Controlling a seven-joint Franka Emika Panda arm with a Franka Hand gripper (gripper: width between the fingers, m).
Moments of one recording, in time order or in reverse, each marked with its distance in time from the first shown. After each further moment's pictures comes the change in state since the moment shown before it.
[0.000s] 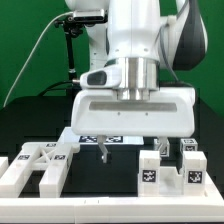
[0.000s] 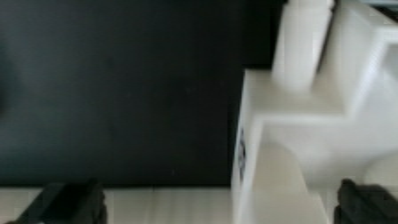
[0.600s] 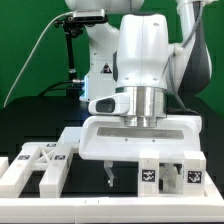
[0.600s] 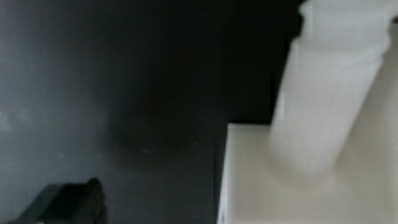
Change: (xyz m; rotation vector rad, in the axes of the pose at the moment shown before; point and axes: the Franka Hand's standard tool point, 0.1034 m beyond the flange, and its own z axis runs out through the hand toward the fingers) arm -0.005 -0.009 0.033 -0.016 0.014 0.006
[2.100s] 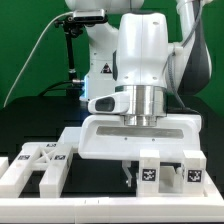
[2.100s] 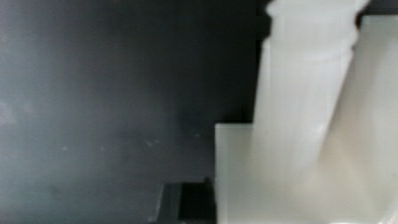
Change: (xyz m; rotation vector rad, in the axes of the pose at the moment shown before) arm 0.001 0.007 -0.003 -0.004 0.003 -0.063
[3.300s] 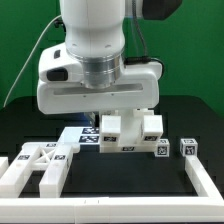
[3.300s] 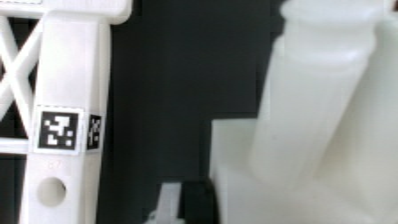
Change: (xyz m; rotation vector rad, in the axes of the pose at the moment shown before) arm -0.039 0.059 -0.095 0.120 -0.775 -0.028
